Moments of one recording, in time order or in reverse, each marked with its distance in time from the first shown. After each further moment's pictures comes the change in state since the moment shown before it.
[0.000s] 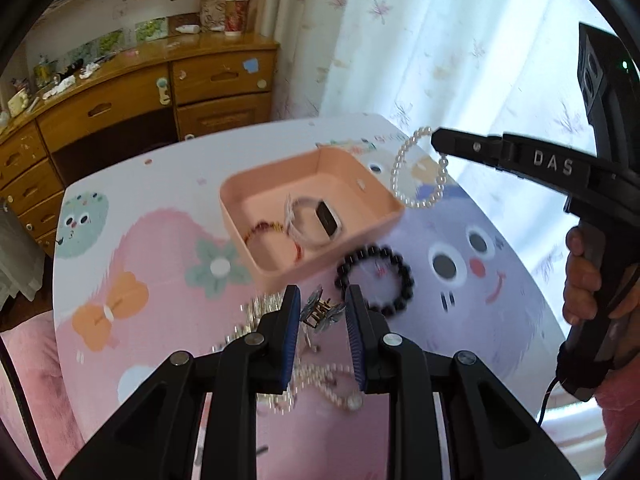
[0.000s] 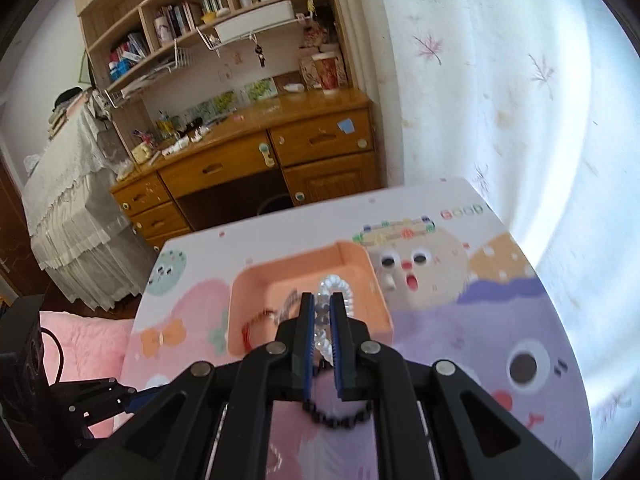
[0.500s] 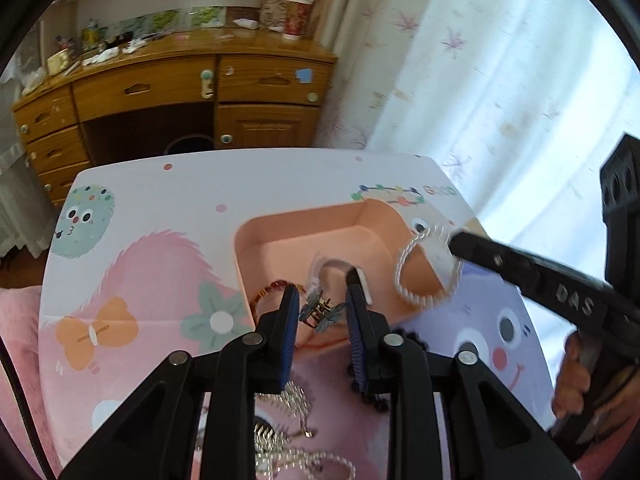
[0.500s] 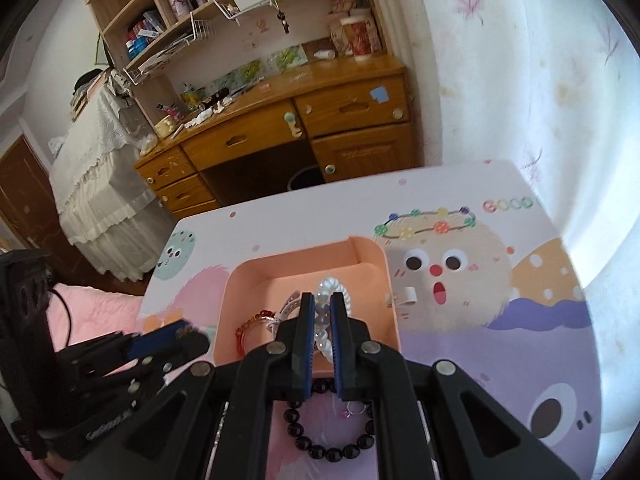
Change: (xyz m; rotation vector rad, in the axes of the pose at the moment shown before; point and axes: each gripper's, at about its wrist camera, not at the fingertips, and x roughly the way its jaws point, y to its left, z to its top) left arm 0.048 0.018 0.047 -0.205 -0.058 0.108; right arm 0.063 -0.032 0.015 -0.014 0.154 0.167
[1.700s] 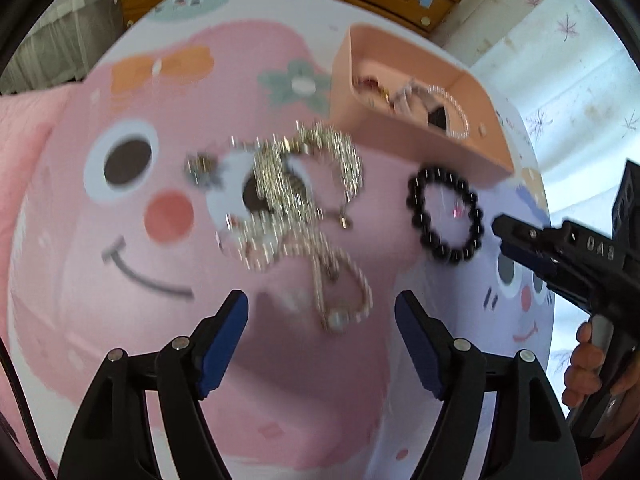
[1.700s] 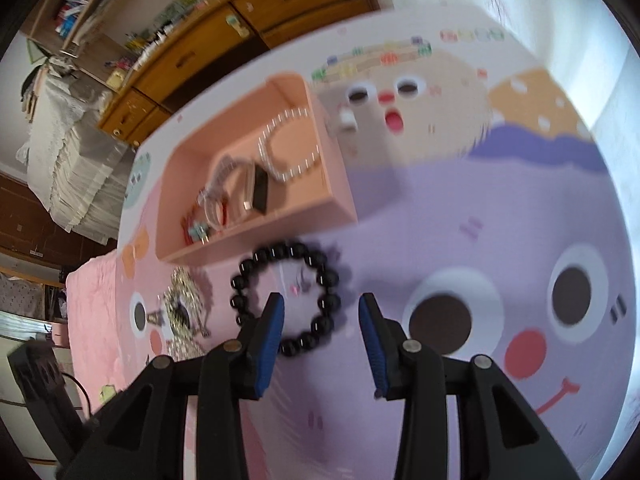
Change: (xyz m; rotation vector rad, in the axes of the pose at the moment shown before) left arm -0.011 0.010 -0.144 -0.412 0.288 0.117; right arm 0.030 -0.052 -0.071 0.211 0.402 -0.009
